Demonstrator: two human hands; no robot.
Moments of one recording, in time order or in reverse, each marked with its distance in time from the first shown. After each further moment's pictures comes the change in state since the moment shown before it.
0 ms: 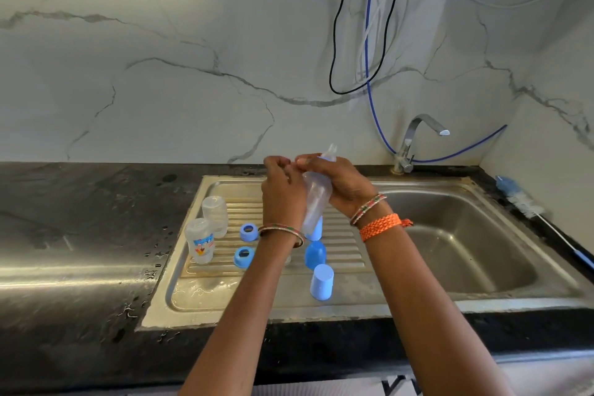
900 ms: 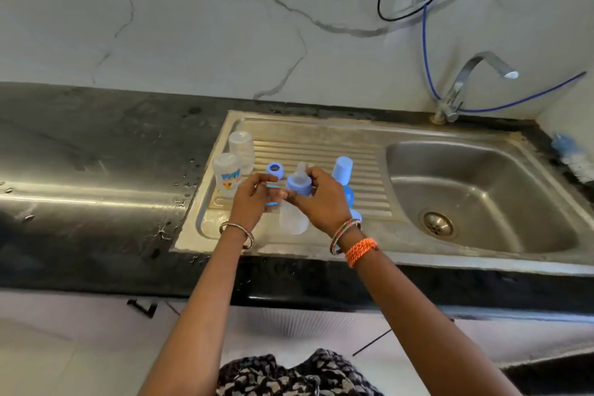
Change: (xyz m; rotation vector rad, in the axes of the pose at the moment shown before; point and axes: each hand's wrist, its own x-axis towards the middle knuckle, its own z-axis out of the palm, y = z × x) left_hand 0.002 -0.162 -0.093 0.007 -0.251 -0.215; right_hand -0.025 0.142 0.028 -0.764 0.175 -0.157
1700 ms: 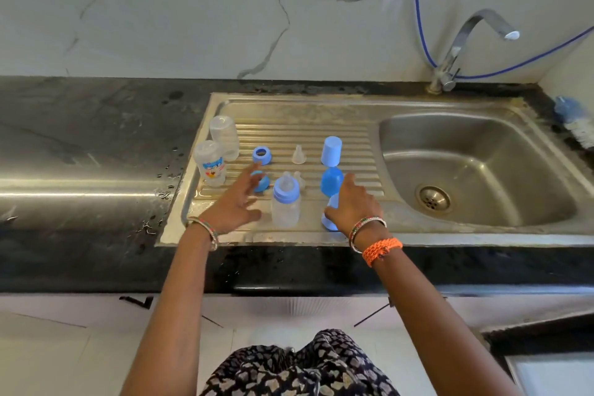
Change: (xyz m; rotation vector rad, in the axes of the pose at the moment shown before) left_hand -0.005 -0.007 -0.023 0.249 -0.513 -0.038; right_hand -0.023 0.030 -0.055 -0.664 -0.190 0.437
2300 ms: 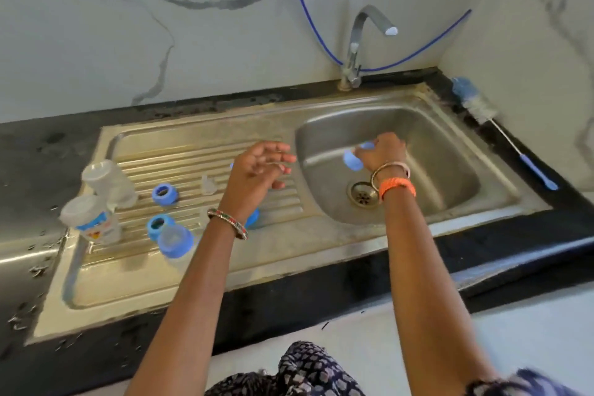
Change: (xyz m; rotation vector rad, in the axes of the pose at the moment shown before) left_hand 0.106 0.143 0.143 -0.254 0.140 0.188; right_hand 0.113 0.173 -0.117 0.443 0.371 0.408
